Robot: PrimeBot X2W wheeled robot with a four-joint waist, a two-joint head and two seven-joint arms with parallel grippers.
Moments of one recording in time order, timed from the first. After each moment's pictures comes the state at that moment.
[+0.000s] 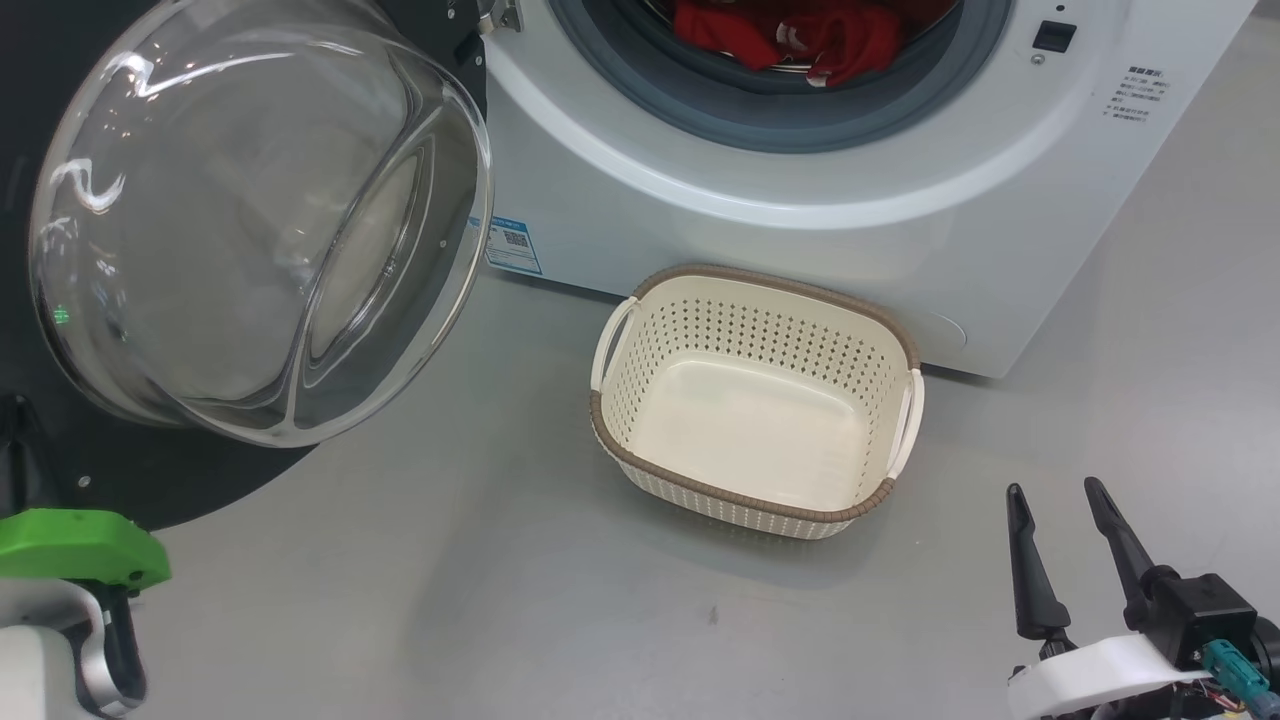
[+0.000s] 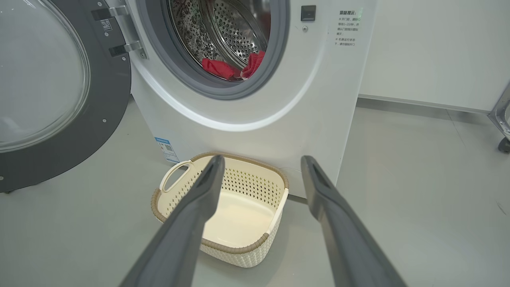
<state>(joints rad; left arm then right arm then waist) -0.24 0.15 0.18 0.34 -0.35 0.11 -0.17 0.13 -0.08 0.04 0.09 0.21 0.04 -0.26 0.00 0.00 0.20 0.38</state>
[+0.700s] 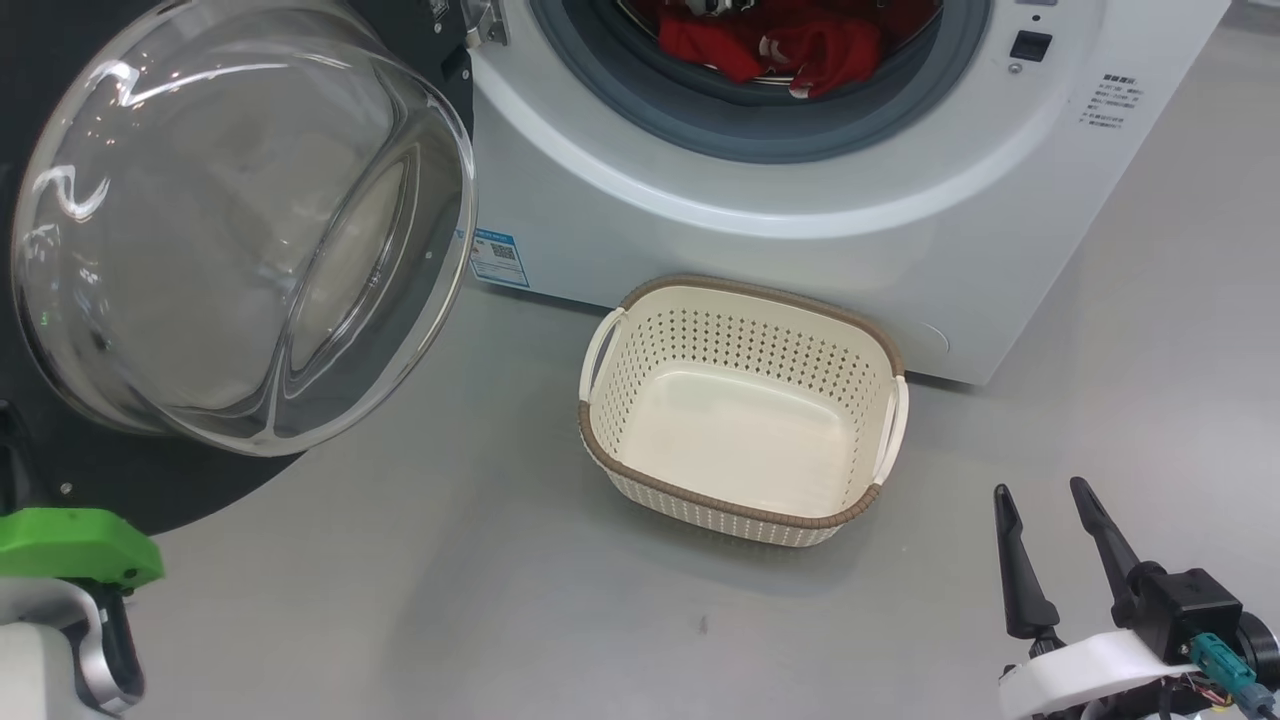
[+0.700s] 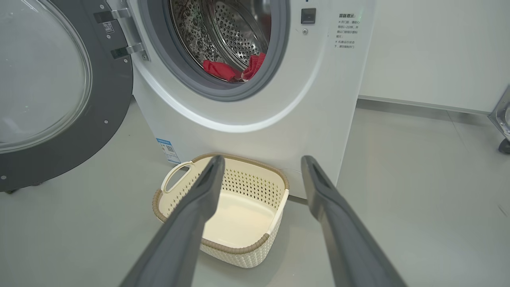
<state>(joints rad) -0.27 0.15 0.20 0.42 -0.34 0.12 -0.20 0.11 -0.07 0.05 0.12 0.21 0.06 -0.26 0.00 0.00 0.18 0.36</state>
